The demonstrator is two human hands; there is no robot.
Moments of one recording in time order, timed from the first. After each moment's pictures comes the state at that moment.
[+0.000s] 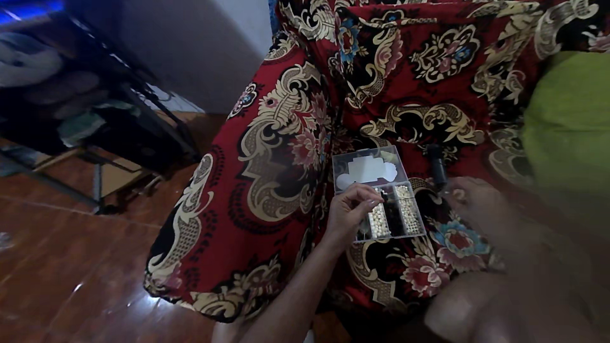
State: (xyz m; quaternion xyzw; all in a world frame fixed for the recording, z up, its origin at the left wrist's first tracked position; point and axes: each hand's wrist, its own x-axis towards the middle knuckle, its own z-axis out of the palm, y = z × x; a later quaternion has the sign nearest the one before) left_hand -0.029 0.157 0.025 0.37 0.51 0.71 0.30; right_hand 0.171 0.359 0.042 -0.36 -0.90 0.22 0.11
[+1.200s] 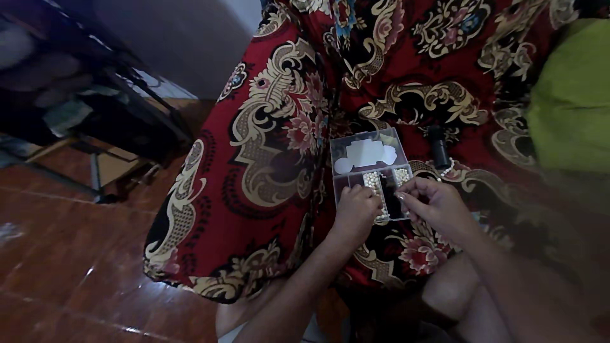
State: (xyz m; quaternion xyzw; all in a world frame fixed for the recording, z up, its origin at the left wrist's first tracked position) left_hand -0.011 0.158 0.018 0.60 0.77 0.16 0.17; right_hand 0.136 0.287 0.043 -0.26 -0.77 0.56 0.17
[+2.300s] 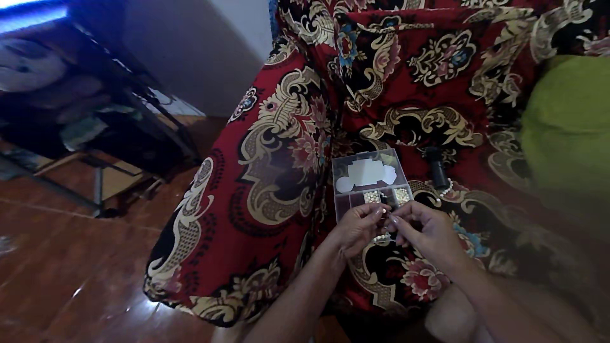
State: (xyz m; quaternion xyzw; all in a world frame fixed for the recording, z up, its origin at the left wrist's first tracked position) left_hand -0.022 0.160 0.018 0.16 0.45 0.64 0.61; right_hand 0.130 0.266 0.035 -0.21 -0.75 0.57 0.25
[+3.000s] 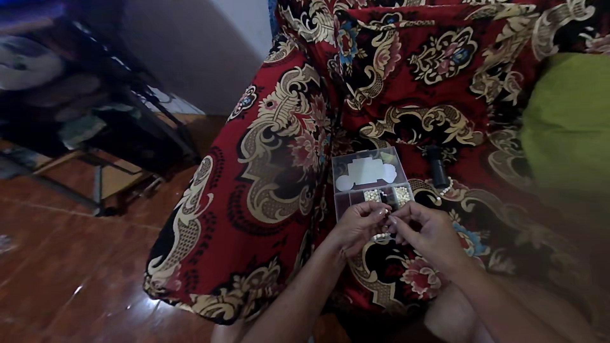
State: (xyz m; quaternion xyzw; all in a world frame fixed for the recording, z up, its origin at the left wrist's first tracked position) left_hand -0.021 0.160 0.018 0.17 0.46 0.63 0.60; right_hand 0.129 0.265 0.031 -0.21 -0.78 0.53 0.26
